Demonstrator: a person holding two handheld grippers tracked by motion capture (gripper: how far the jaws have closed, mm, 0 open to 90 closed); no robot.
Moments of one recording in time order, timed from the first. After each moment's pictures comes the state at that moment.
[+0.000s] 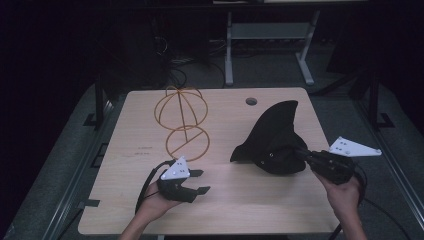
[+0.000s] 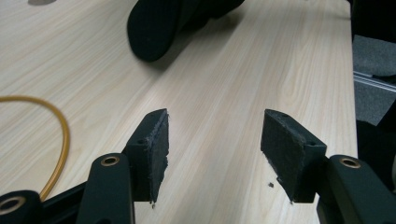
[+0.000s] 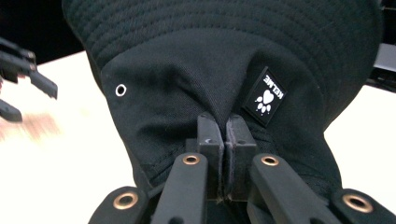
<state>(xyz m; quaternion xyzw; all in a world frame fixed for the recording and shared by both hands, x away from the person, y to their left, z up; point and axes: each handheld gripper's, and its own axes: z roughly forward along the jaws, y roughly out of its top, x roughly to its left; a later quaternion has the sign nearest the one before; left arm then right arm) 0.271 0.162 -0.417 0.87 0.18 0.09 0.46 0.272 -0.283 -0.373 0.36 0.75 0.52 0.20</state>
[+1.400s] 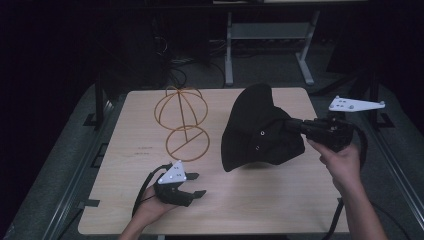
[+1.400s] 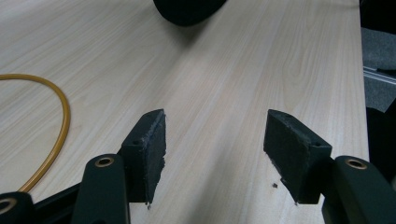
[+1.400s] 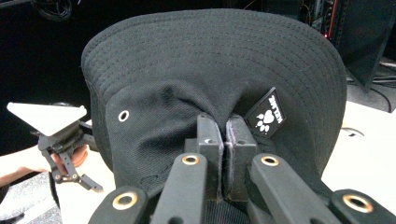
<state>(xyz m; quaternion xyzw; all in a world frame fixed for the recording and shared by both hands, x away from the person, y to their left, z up) 0.269 0.169 -0.431 0.87 0.18 0.09 0.45 0.311 -0.257 -0.283 0.34 0.74 0.57 0.10</state>
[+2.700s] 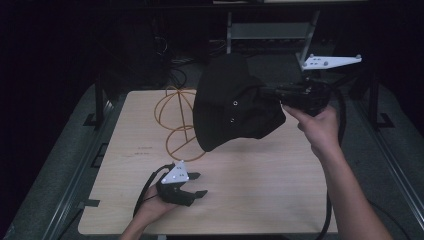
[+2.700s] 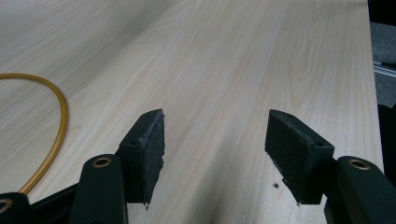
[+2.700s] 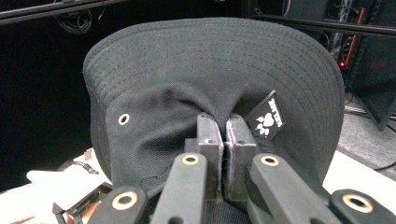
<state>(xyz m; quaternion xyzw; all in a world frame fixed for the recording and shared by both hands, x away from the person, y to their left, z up) 0.272 0.166 -0.436 0.87 0.18 0.09 0.44 0.349 -0.193 -0.209 0.29 0.76 0.58 0.11</state>
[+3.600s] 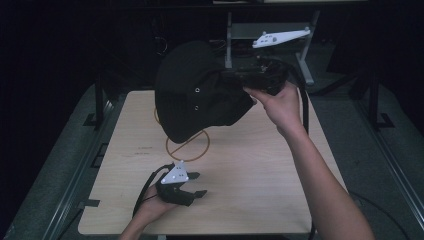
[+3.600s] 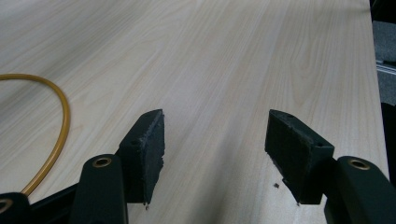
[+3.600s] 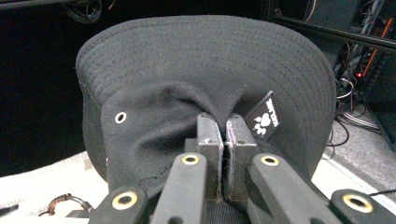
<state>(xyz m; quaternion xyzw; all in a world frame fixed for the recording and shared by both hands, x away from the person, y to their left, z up) 0.272 0.166 -0.438 0.88 0.18 0.09 0.44 0.378 -0.110 -0.176 0.25 0.78 0.56 0.11</state>
